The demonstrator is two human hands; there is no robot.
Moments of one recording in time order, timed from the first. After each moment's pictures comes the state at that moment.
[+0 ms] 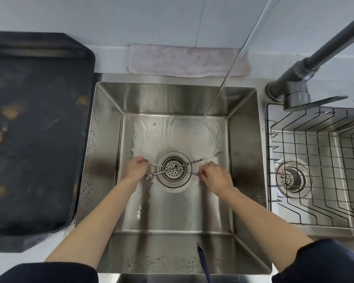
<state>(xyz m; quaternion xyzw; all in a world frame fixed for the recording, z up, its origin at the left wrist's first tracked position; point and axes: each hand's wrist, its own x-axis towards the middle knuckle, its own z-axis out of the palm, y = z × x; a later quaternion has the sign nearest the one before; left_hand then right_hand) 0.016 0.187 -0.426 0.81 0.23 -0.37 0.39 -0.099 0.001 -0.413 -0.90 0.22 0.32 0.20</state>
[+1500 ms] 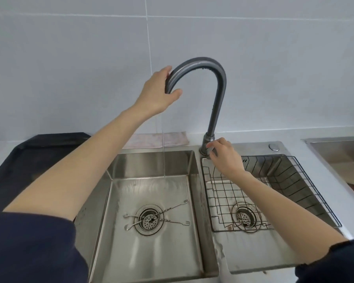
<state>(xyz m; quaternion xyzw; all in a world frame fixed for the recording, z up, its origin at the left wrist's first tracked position) 0.003 0.039 -0.054 0.85 -0.38 0.01 0.37 -0.130 -0.104 -0.197 -0.95 0.25 -0.11 0.18</state>
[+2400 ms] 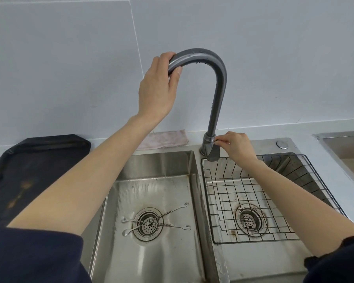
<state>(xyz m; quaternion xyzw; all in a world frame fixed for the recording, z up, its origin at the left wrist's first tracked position) 0.014 -0.006 -0.074 0.84 -0.34 0.17 0.38 -0.104 -0.164 -0.199 -0.92 0.27 -0.11 0.27</state>
